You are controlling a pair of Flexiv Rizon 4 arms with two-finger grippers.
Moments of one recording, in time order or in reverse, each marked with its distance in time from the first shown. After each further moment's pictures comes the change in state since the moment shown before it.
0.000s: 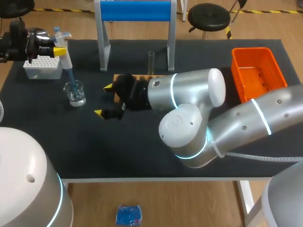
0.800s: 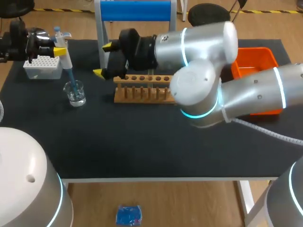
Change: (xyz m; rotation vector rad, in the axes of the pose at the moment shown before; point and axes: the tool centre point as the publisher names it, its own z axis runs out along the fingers) left arm 0.000 0.000 0.000 0.000 0.000 0.000; right arm -0.069 0.108 -0.046 -0.093 0.032 -0.044
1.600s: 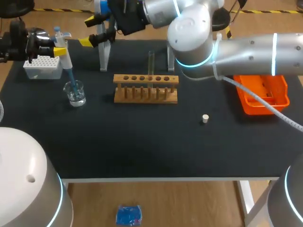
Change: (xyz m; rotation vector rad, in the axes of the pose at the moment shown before) left arm 0.000 0.000 0.000 0.000 0.000 0.000; right arm -0.039 0.072 0.025 -0.016 0.241 0.107
